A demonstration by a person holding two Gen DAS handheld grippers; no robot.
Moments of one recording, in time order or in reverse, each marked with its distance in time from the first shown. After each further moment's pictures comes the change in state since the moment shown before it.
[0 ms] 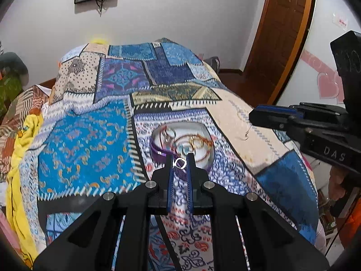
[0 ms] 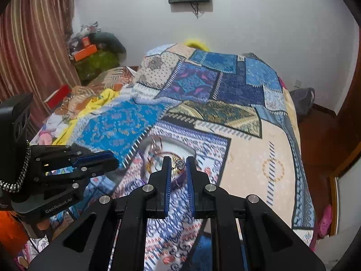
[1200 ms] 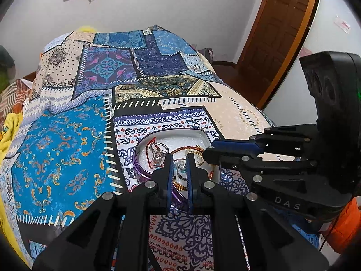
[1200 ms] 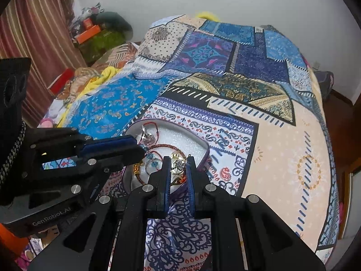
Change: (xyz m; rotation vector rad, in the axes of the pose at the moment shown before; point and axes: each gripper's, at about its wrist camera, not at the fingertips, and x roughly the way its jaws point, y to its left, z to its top) left arm 0.063 0.006 0.018 -0.021 0.076 -0.076; right arm 0.076 -0.015 -0.006 0.008 0.166 0.107
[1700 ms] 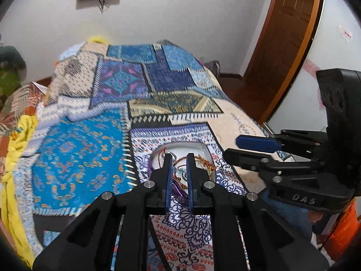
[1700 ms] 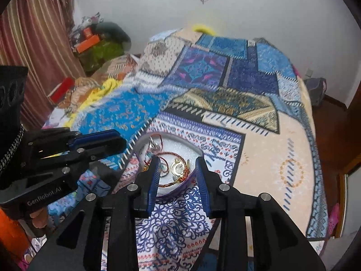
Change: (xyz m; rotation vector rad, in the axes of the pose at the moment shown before) left arm -0.056 -0.005 0.007 -0.022 -0.093 0.063; right arm -0.046 0.010 0.005 0.003 -0.092 -0.045
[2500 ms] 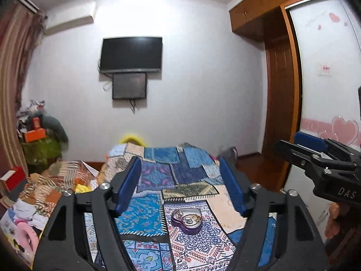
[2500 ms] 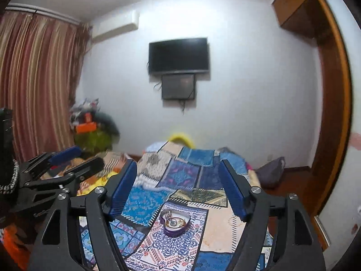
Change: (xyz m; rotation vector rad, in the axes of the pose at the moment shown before) left arm -0.261 -0.086 -0.036 0.079 -0.621 0.206; right arm -0.249 0.111 -0.047 -0.037 -0.677 -0.226
